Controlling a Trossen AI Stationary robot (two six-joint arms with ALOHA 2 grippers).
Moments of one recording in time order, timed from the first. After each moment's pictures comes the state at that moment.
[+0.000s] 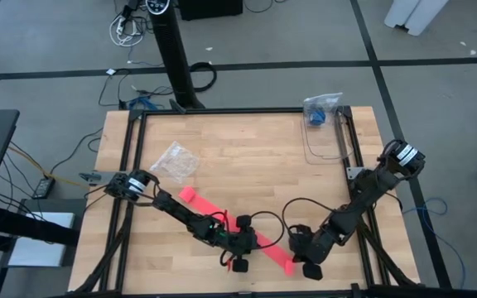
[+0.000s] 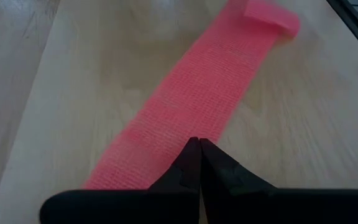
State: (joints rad) left arm -0.45 2.19 1.27 0.24 -0.26 -0.27; right arm 0.79 1.63 0.75 0.01 0.07 0.89
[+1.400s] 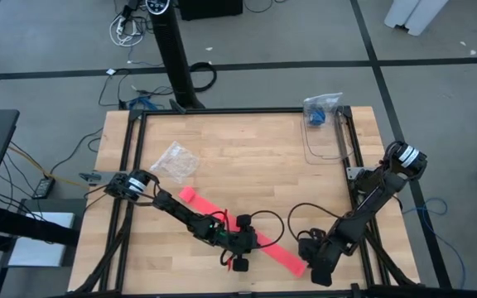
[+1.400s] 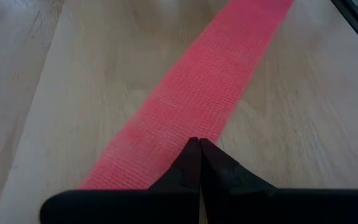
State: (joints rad) left arm -0.44 2.19 1.27 0.24 -0.26 -0.27; right arm 0.87 1.63 0.85 -0.30 0.00 1.10
